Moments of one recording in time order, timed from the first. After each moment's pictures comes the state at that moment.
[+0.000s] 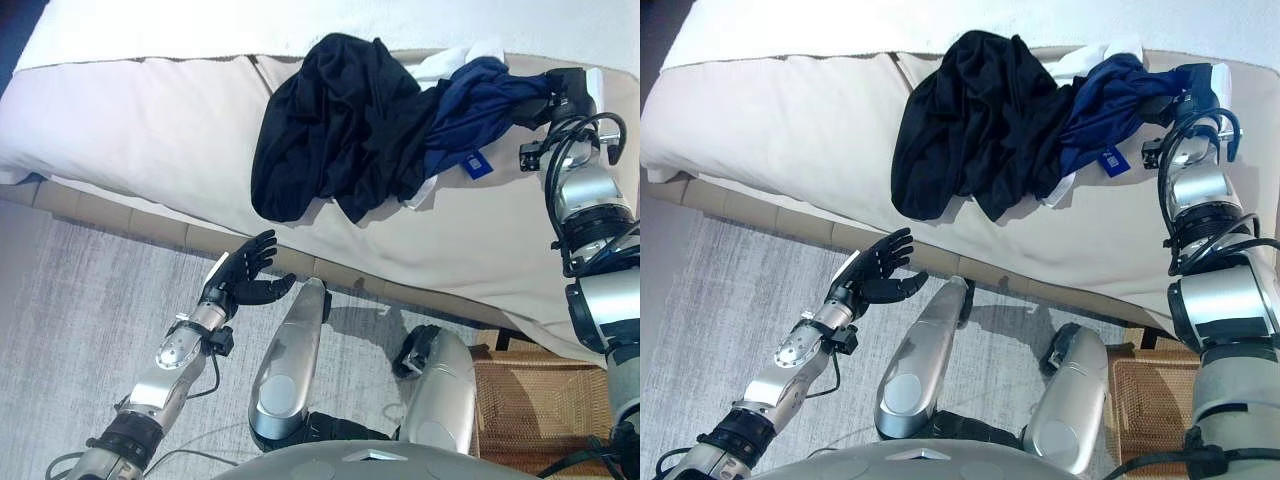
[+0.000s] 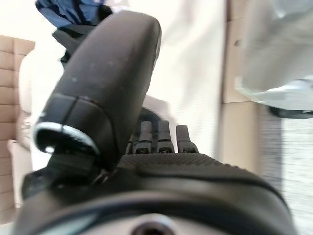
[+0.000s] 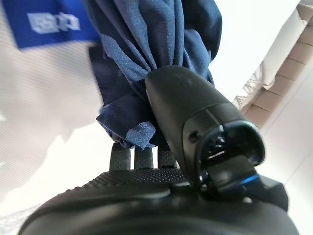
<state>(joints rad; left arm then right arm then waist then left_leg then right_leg) -0.01 0.52 -0.32 0.23 -0.51 -0.17 -0.07 -1.06 -0.77 0.32 0.95 0.24 0.13 -0.29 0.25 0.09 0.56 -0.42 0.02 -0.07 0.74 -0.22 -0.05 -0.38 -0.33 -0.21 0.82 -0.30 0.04</state>
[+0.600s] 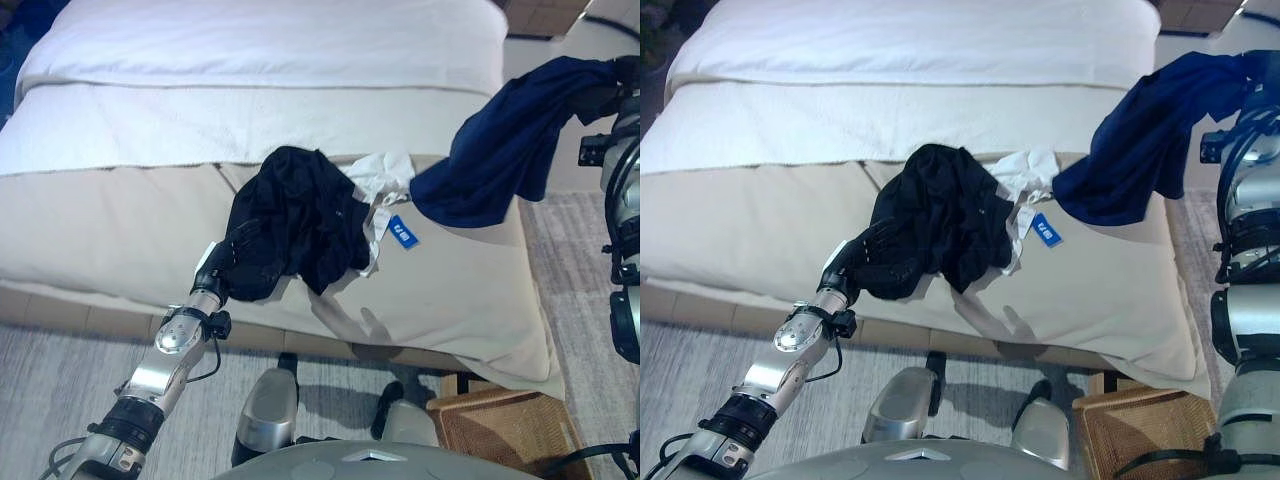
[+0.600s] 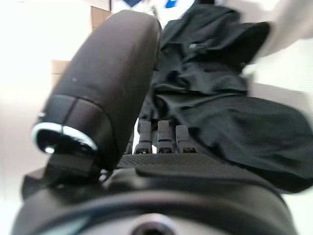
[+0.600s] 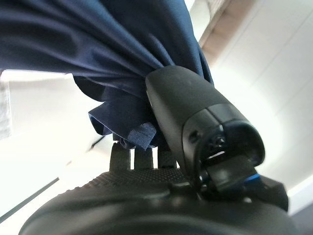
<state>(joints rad) -0.05 0.52 -0.28 0.22 -0.47 -0.07 0.06 -0.97 -0.93 0.20 0.89 0.30 0.13 -0.25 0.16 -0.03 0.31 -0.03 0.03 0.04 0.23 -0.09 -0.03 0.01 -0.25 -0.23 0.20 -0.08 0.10</state>
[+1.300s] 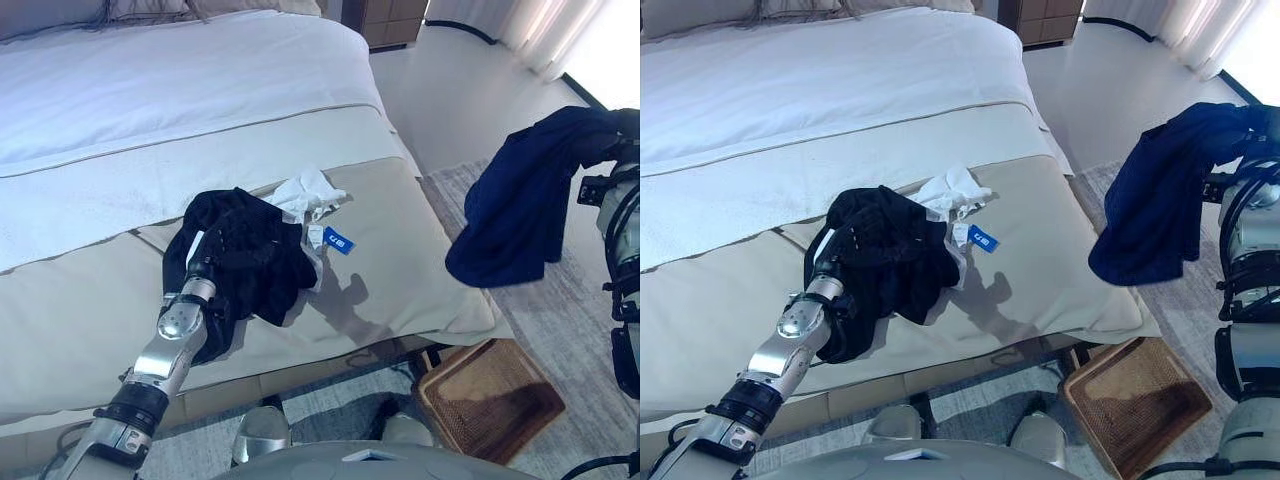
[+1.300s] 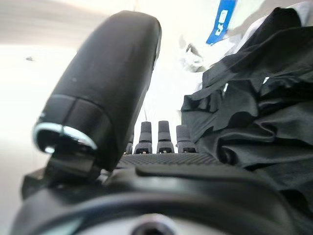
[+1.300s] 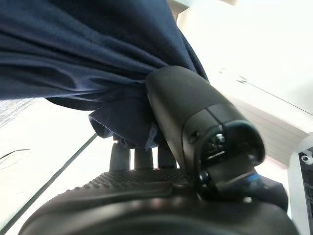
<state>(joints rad) -0.12 0.50 -0.25 0.26 -0.48 -0.05 0.21 -0.79 -0.92 0.12 0.82 0.40 0.11 -0.28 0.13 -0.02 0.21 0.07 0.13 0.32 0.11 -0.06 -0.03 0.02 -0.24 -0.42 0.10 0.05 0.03</state>
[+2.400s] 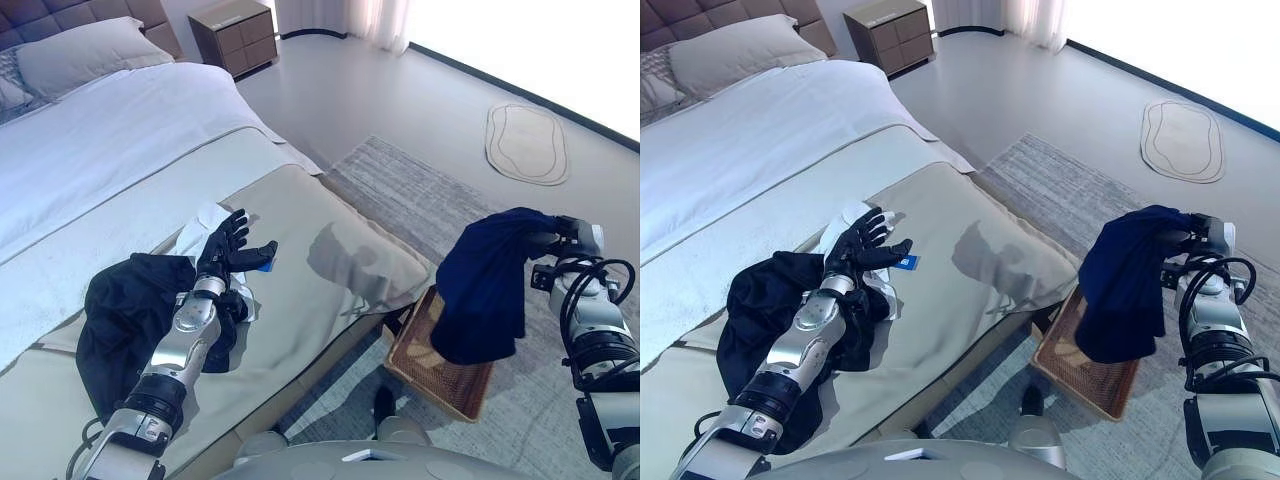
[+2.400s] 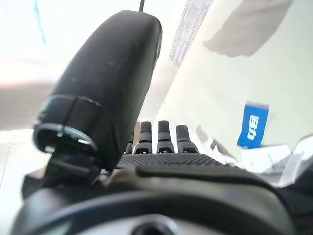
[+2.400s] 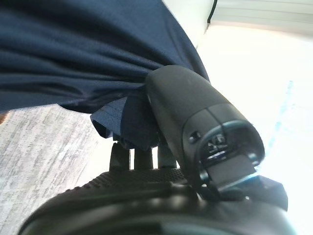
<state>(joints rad) -0.17 0.42 -0.25 0.32 -0.47 0.00 0.16 -0.40 -0.73 0.00 0.77 0.40 0.10 -0.27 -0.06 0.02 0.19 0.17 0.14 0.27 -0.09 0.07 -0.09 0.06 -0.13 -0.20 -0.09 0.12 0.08</state>
